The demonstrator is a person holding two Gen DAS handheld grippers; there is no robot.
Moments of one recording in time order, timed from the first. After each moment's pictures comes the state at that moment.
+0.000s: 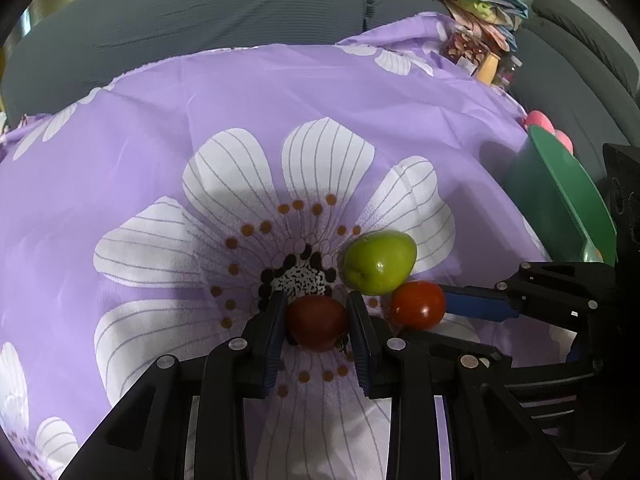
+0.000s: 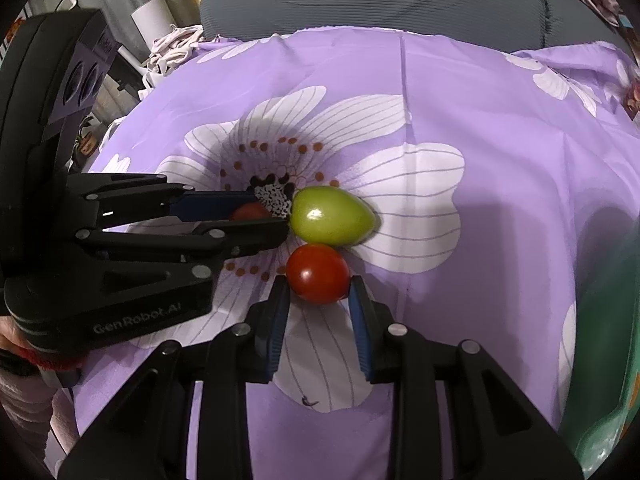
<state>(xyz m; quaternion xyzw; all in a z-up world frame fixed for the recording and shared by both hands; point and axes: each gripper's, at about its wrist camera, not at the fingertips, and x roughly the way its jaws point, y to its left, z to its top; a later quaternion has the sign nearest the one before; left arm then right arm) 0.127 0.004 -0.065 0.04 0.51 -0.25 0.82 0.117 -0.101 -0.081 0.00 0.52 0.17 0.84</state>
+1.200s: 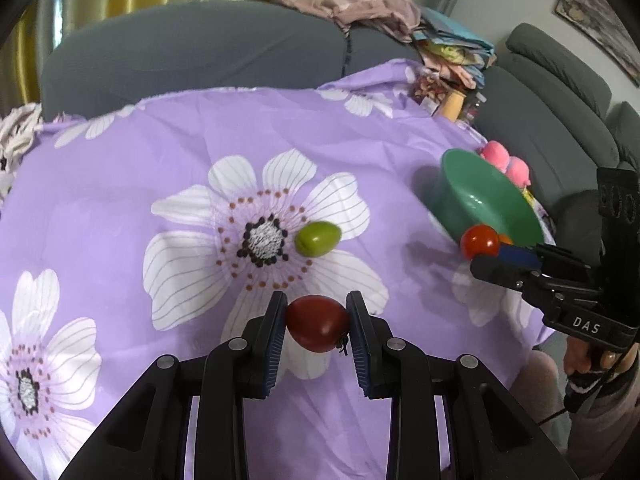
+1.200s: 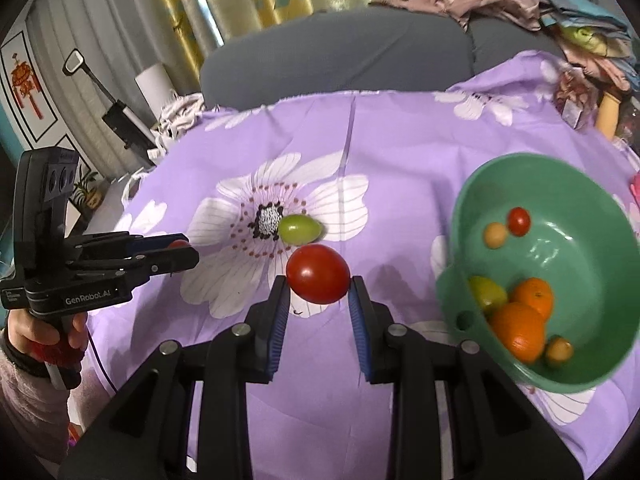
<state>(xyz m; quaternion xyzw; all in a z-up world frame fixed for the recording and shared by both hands) 0.035 0.022 0.005 -0.01 0.46 -0.26 0.85 0.021 -0.163 0.001 0.06 0.43 0.14 0.89</state>
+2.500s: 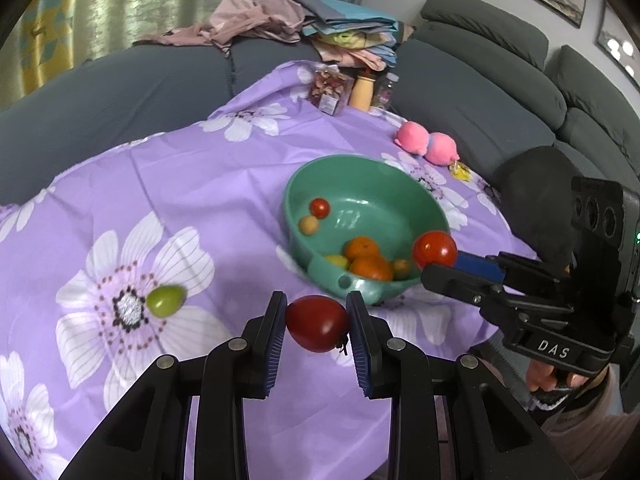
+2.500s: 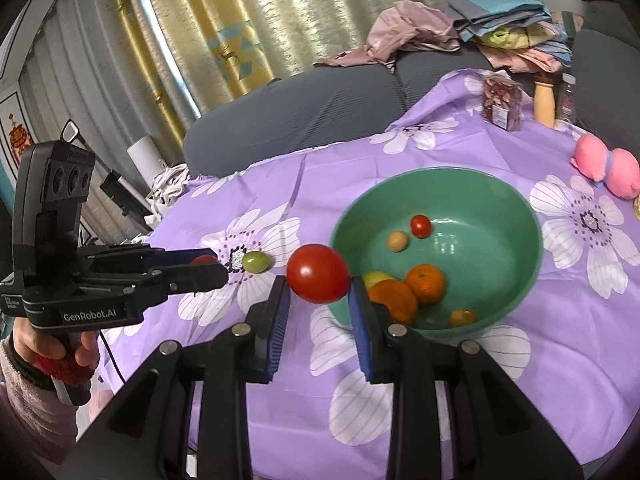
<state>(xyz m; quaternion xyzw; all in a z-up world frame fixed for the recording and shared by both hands) 0.004 -0.109 0.055 0.05 0.43 -0.35 0.83 -0.042 -0.260 0.025 0.14 0.34 0.09 0.92</state>
